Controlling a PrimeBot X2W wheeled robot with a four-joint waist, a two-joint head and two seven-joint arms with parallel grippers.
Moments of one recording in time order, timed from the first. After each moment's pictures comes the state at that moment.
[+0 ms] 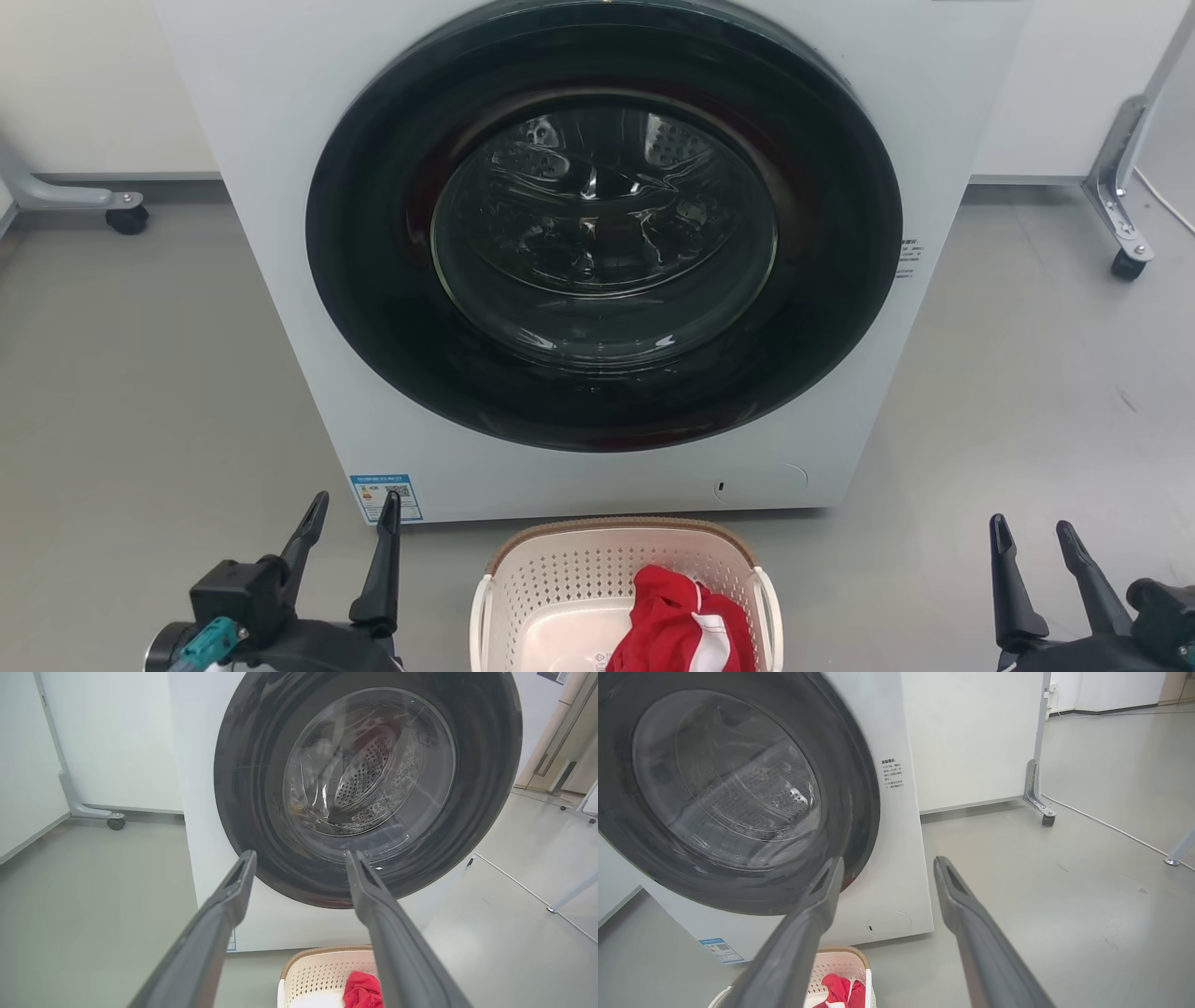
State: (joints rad) left arm -0.19 0.24 -0.34 0.27 -0.56 0.07 -0.19; right arm -0.09 -0.26 0.17 0.29 0.50 -0.05 -0.21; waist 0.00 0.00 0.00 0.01
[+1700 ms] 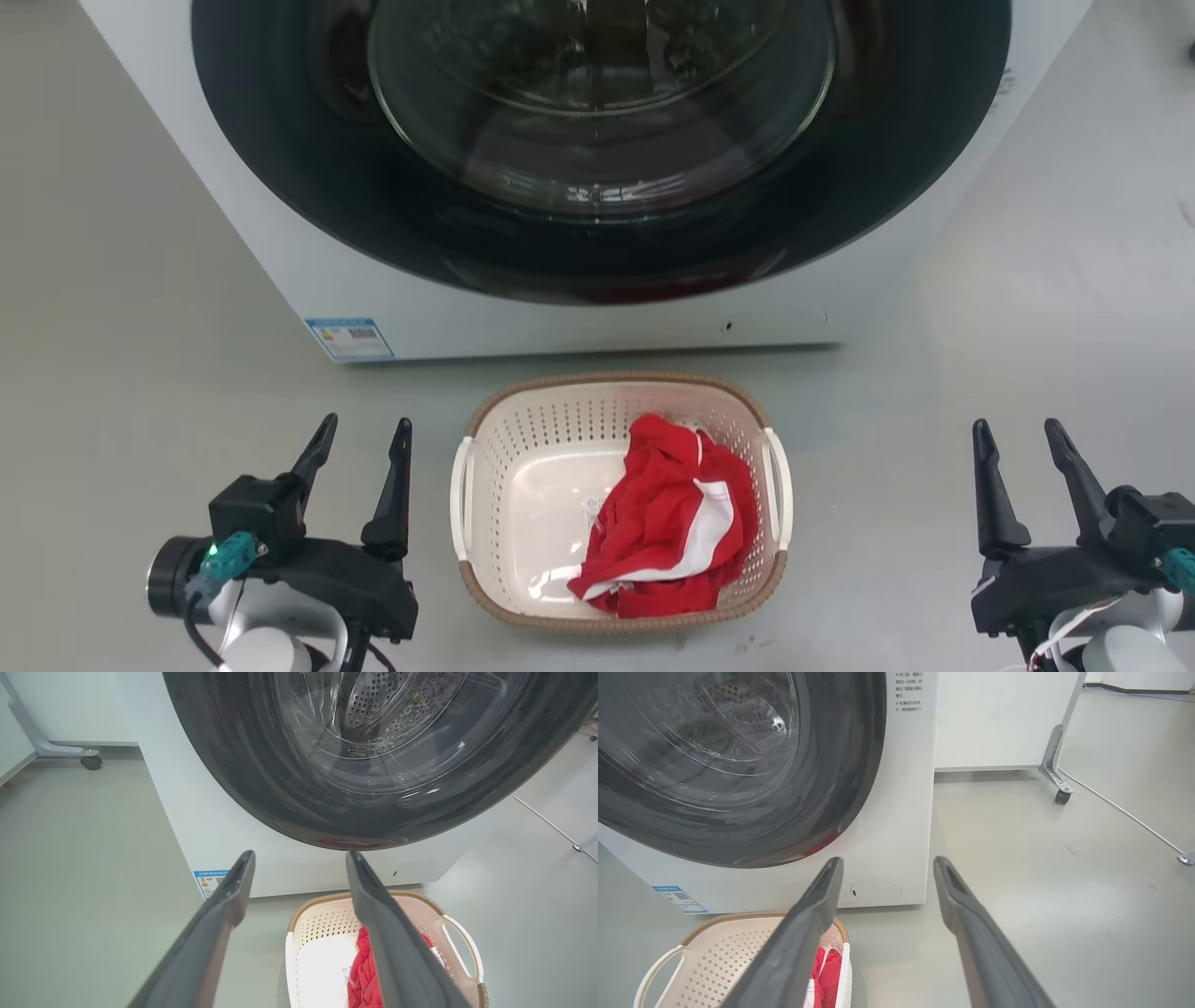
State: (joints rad) left arm -0.32 0.24 -0.37 0.29 -0.50 0.10 -0.14; right arm -0.25 -0.28 0.21 0.32 0.39 -0.06 -0.24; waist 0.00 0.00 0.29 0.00
